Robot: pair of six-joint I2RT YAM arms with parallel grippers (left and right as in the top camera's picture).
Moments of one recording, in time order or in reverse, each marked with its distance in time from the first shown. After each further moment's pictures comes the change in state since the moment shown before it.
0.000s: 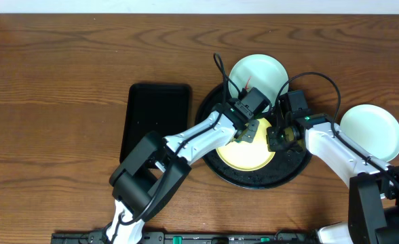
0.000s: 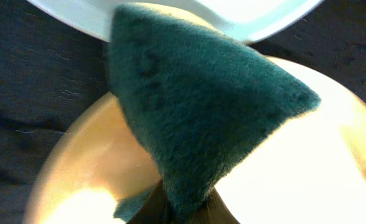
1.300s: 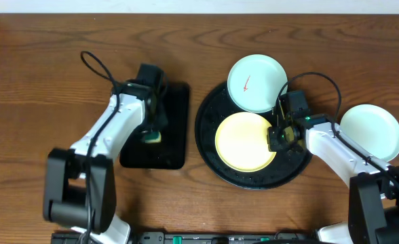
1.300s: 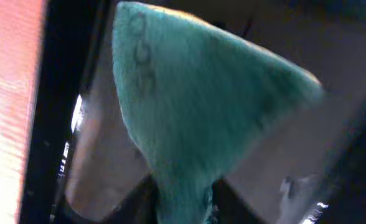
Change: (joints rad) left arm 0.589 -0.291 -0.214 -0.357 -0.056 -0.099; right arm 0.000 0.000 0.000 0.006 -0.005 0.001
